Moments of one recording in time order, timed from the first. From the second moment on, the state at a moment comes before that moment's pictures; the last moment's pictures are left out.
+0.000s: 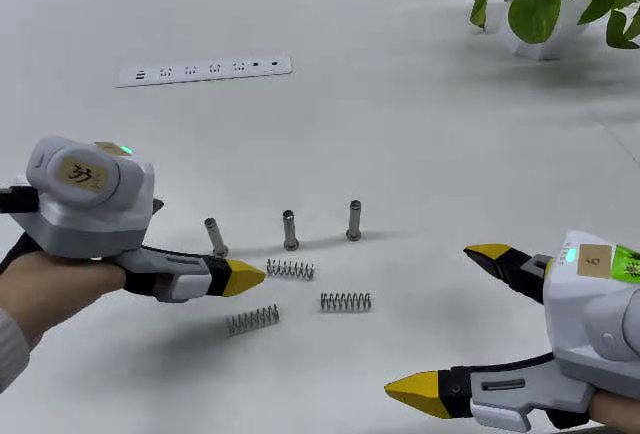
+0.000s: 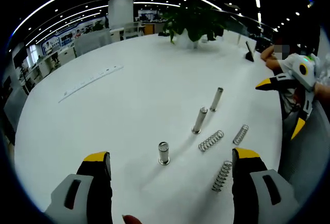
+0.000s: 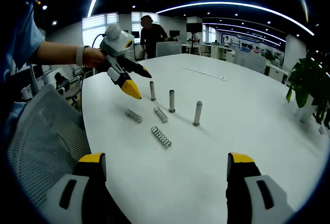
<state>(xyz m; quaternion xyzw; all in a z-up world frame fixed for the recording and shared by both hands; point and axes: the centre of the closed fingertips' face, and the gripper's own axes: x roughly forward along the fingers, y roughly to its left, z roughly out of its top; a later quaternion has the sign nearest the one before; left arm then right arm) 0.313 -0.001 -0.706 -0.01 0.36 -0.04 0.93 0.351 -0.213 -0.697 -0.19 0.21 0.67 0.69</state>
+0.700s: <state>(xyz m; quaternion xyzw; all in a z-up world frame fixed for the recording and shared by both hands) 0.284 -0.017 -0.701 -0.01 0.35 -0.06 0.93 0.353 -0.214 -0.699 -0.21 0.22 0.67 0.68</state>
